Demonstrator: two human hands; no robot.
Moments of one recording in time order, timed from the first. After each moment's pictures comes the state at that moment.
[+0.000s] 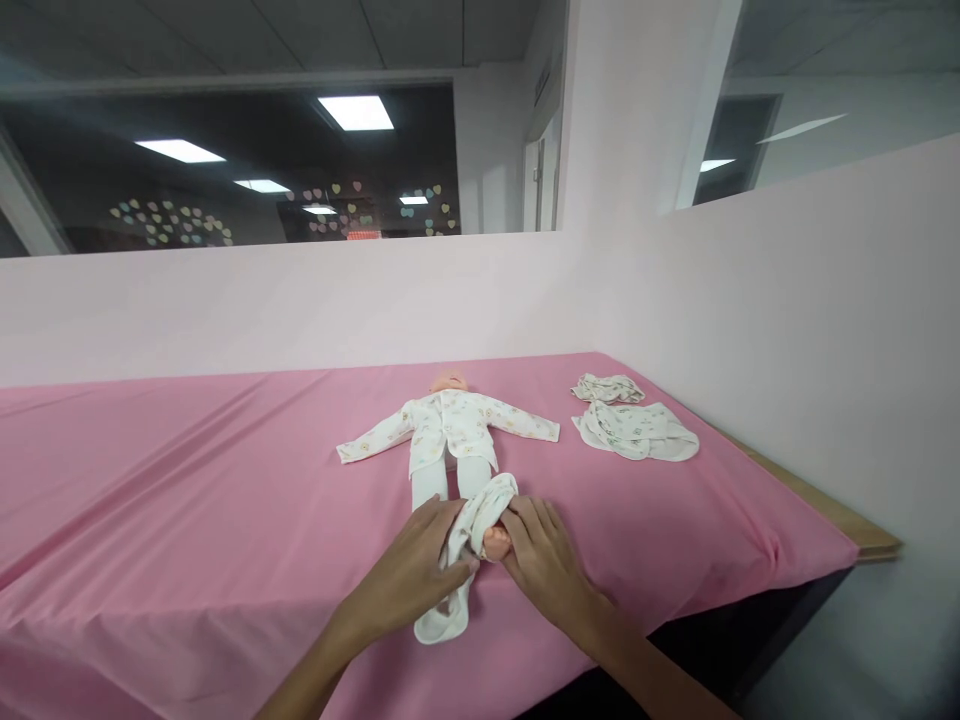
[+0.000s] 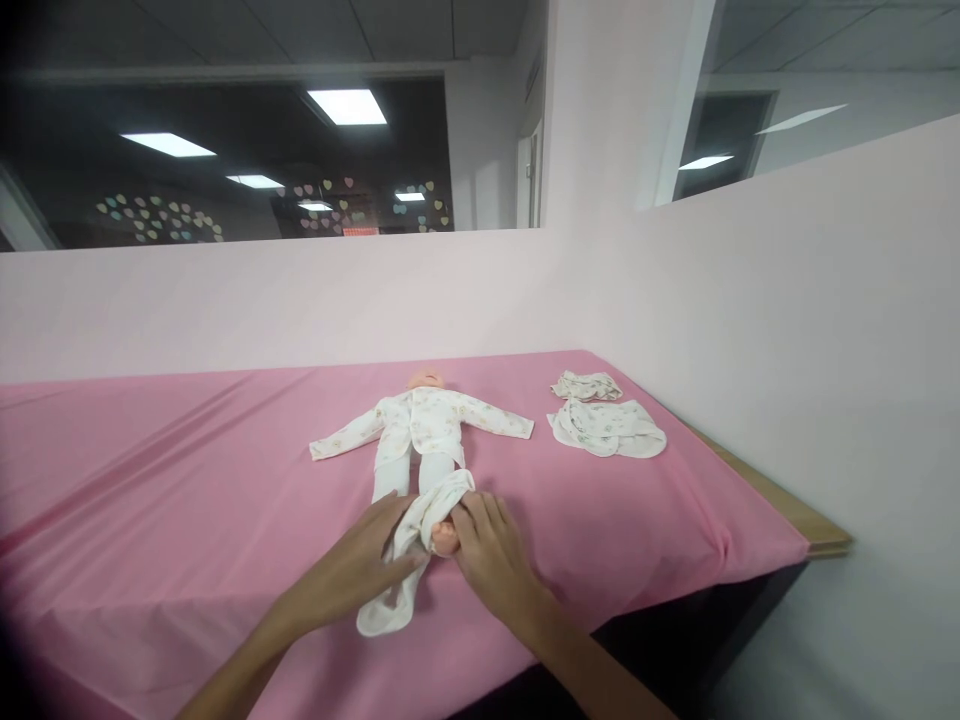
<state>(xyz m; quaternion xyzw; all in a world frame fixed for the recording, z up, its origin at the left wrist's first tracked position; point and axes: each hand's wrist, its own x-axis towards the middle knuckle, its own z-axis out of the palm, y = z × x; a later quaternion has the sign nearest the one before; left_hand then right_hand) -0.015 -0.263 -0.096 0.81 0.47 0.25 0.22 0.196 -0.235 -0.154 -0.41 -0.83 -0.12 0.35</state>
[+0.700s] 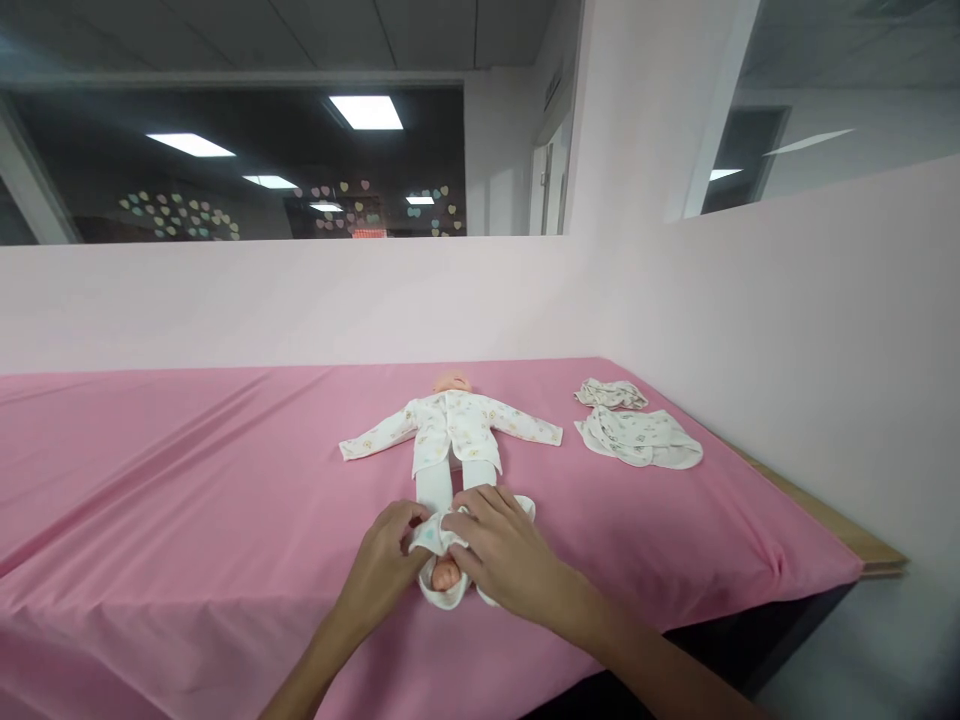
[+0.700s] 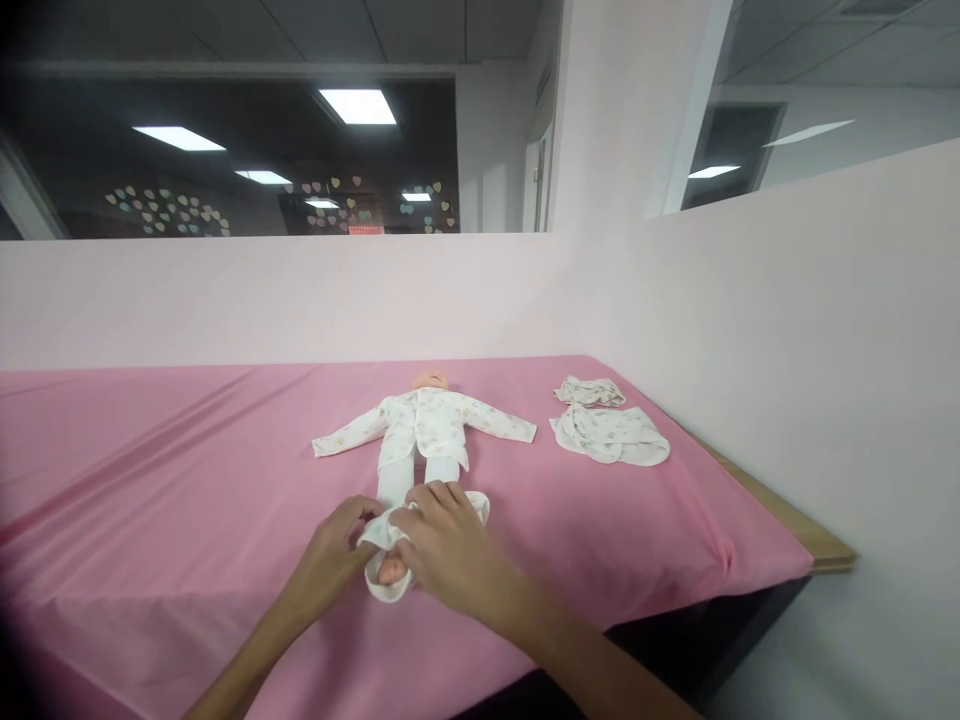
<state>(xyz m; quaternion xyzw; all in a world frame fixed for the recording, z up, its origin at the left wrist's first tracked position) -0.044 -0.246 -0.136 0.69 0.56 0.39 0.23 0.160 -0.244 -0.091 -0.32 -0.91 0.02 0.26</state>
